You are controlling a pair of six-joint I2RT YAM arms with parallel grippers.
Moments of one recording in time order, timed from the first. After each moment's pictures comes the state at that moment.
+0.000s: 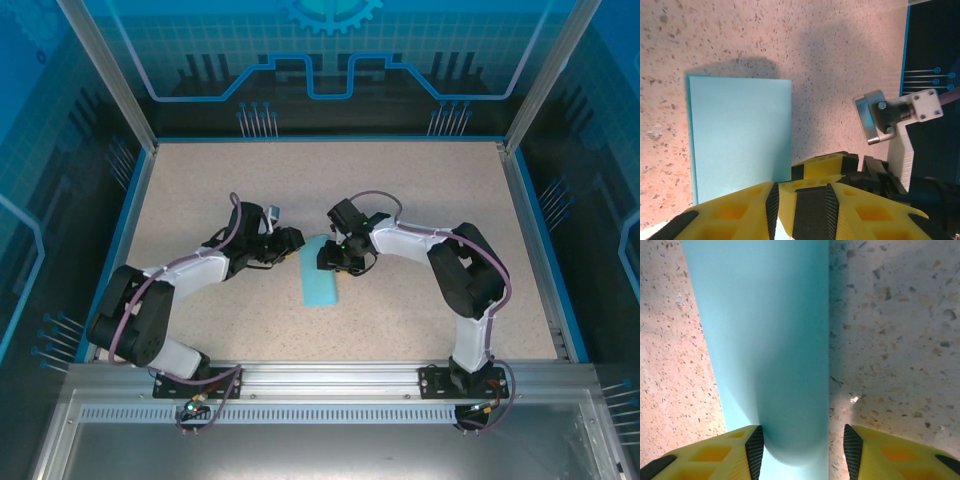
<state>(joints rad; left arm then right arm) -0.34 1.49 0.72 0.06 0.50 -0.93 0.66 1.91 1.22 -0.53 -0.28 0.70</state>
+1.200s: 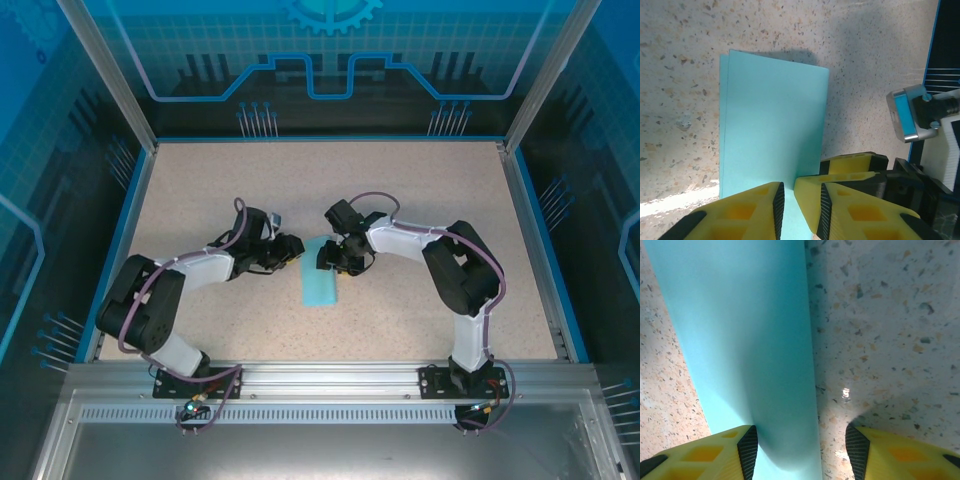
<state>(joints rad) -0.35 1.58 0.70 0.08 0.52 -0.94 0.67 1.95 1.25 -0.57 -0.24 0.78</state>
